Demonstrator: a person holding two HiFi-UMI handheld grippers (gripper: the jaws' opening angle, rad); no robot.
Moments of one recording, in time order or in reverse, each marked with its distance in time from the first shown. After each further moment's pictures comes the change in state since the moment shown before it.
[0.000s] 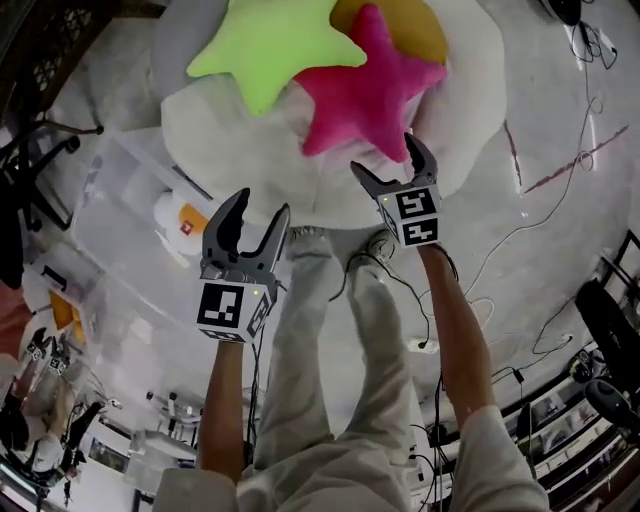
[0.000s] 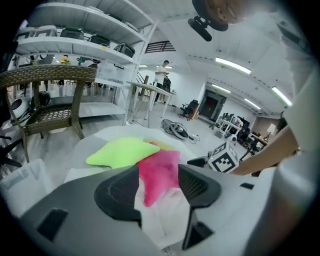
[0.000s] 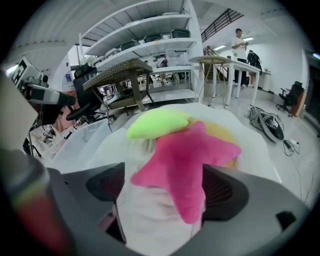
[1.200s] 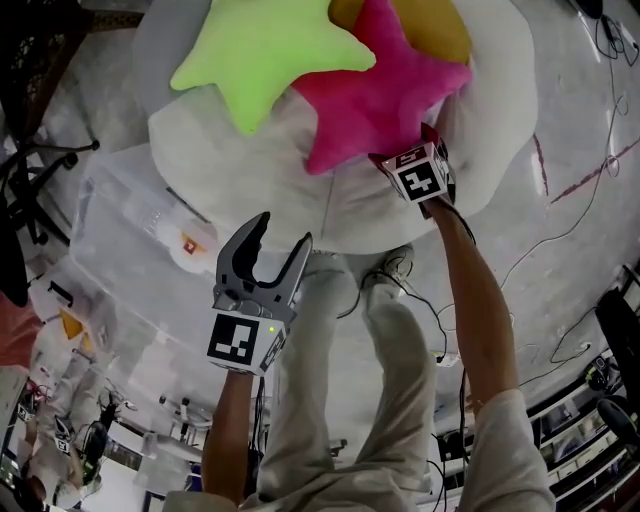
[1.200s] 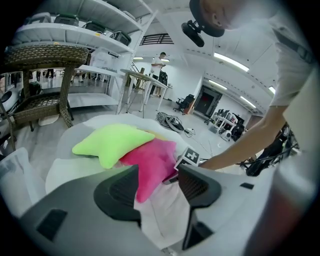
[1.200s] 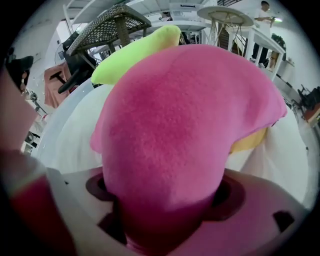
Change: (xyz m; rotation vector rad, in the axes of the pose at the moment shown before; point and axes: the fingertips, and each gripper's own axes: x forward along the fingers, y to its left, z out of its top) left arm 0.061 -0.016 -0.042 0.001 0.070 -0.077; right arm 0.131 -0.070 -0.114 -0.057 0.387 0.043
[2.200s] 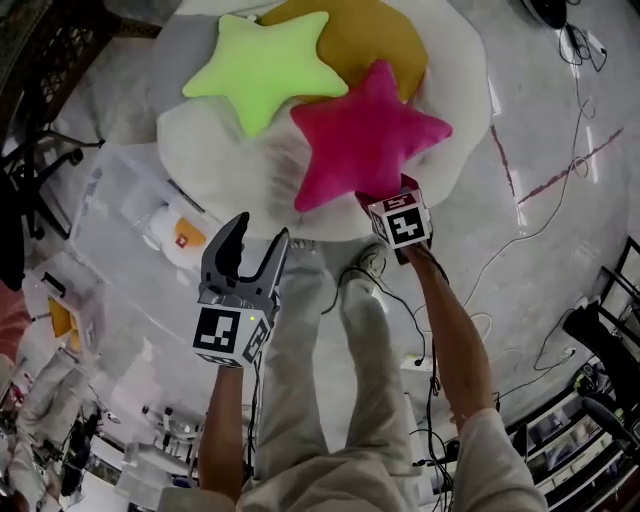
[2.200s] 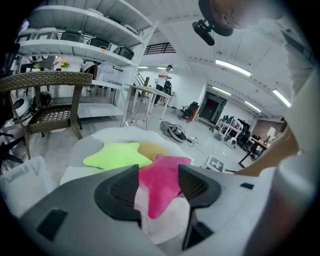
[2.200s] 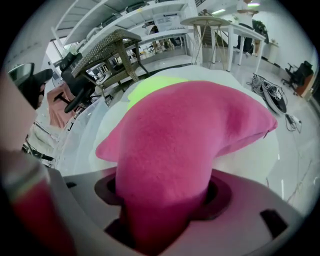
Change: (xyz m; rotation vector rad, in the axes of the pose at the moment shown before) left arm -0.076 -0.050 0.047 -0.021 -0.088 0.078; right arm -0.140 0.063 -0.041 0.161 -0.039 0.055
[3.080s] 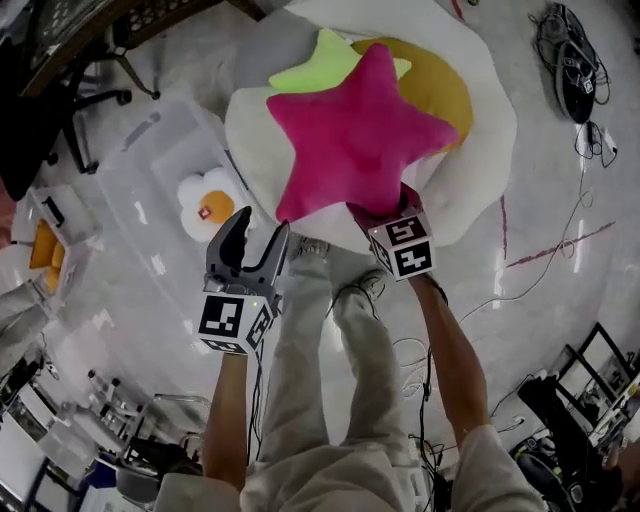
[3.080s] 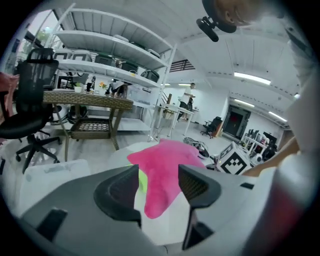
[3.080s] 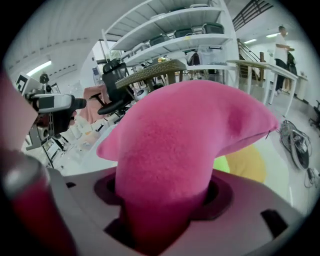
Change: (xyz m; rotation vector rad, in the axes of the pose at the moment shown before) left arm -0.120 0.060 0.025 -0.117 -0.183 0.248; right arm -0.094 0.153 0.134 -0.323 -0.246 0.141
